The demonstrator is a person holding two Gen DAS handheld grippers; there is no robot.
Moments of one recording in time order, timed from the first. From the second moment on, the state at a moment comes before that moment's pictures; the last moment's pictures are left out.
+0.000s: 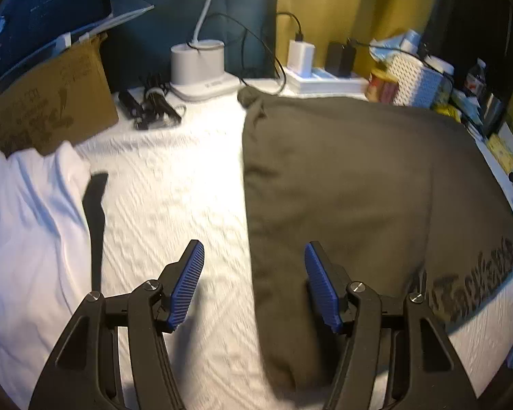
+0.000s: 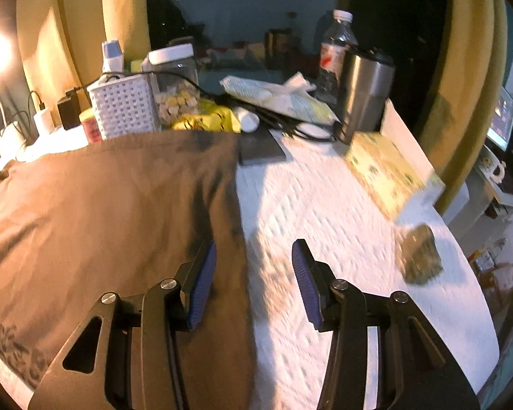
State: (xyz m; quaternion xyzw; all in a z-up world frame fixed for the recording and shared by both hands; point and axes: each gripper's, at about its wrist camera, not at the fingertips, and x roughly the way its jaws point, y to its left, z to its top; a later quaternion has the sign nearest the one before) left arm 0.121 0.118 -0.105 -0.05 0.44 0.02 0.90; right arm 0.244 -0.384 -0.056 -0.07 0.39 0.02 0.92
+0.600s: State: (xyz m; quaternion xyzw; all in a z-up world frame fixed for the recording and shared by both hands) left arm 0.065 0.103 -0.115 -0.07 0.44 -0.02 0.89; right arm 0.153 -0.433 -0.075 0.00 0.42 0.03 0.91
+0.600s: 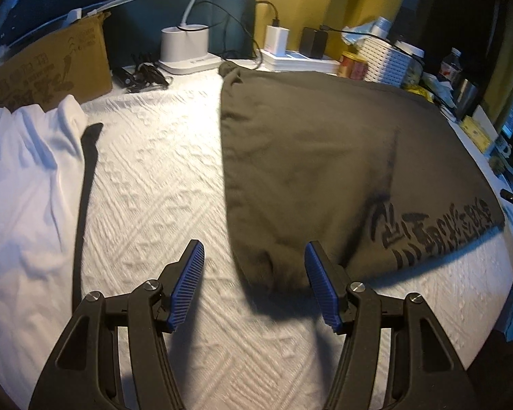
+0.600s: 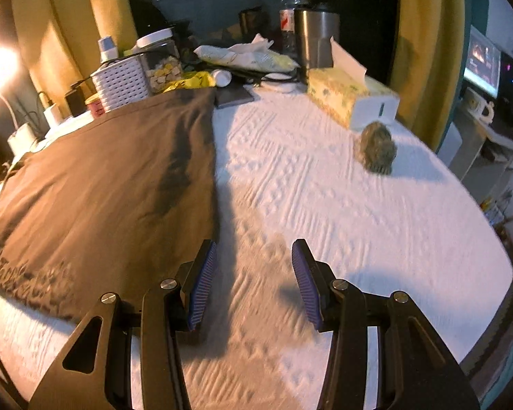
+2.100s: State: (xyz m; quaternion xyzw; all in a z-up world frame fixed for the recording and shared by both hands) left arm 0.013 0.066 -0.105 -0.05 0.42 -0.08 0.90; right arm 0.100 -0.409 -0.072 -0.04 0.37 0.08 0.92
